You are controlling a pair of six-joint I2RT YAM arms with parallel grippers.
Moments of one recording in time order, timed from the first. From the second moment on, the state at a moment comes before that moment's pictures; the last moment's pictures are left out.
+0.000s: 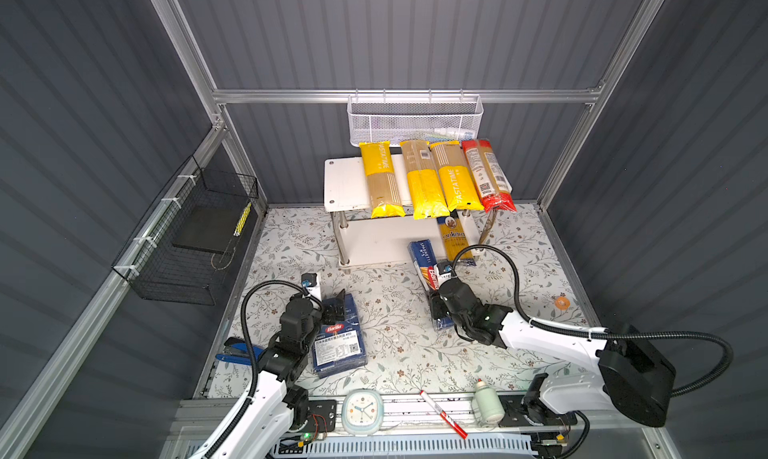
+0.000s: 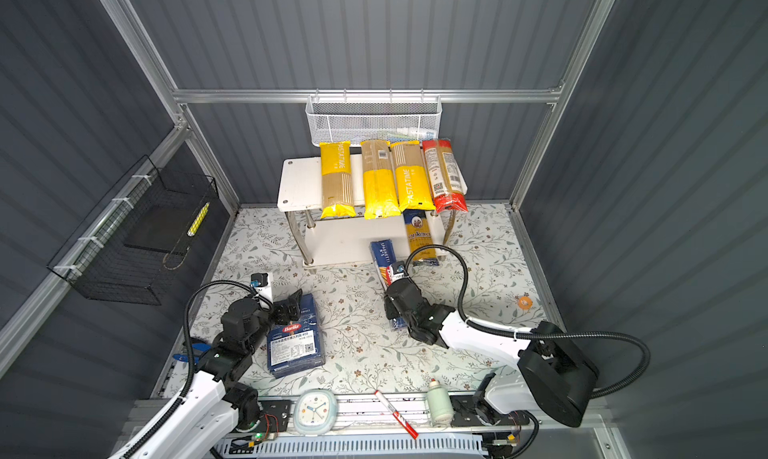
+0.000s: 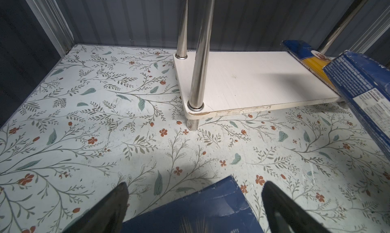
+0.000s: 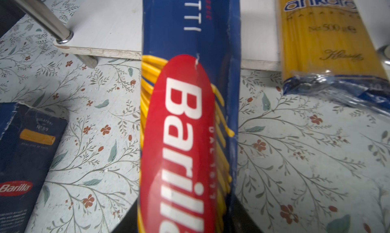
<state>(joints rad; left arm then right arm) -0.37 0.64 0.29 -0.02 -0.13 -0.17 0.83 1.34 0.67 -0.01 0.34 0.41</state>
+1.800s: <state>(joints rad) -0.37 0.62 0.29 -0.04 -0.13 -0.17 0.51 1.85 1.18 0.02 0.20 0.38</state>
